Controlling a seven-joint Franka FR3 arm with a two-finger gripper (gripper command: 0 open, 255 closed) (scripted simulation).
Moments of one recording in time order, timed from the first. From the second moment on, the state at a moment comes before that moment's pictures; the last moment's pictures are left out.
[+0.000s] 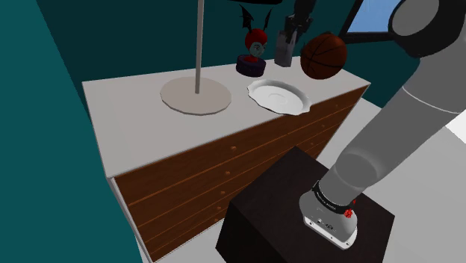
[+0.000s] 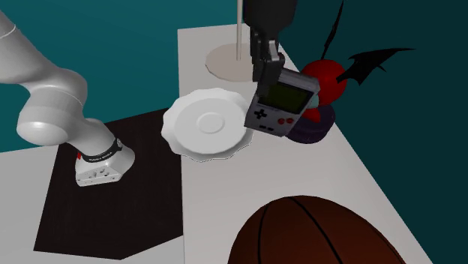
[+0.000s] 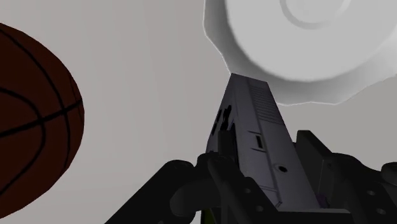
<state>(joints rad) -0.12 -0.02 -0.36 -1.59 -0.03 1.60 -0.23</state>
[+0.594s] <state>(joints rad) -0.07 -0.37 -0.25 -1.90 -0.12 1.56 -0.06</state>
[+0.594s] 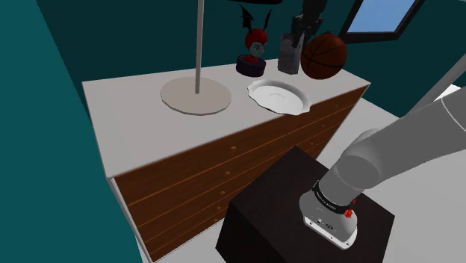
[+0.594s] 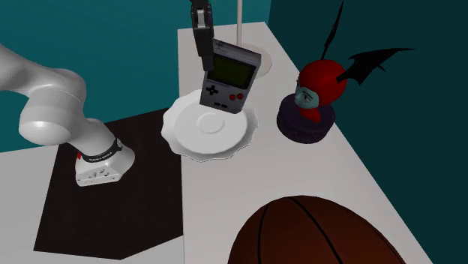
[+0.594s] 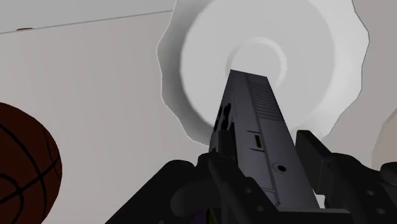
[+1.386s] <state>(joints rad) -0.06 -0.56 -0.16 -2.12 -0.12 1.57 0.05</state>
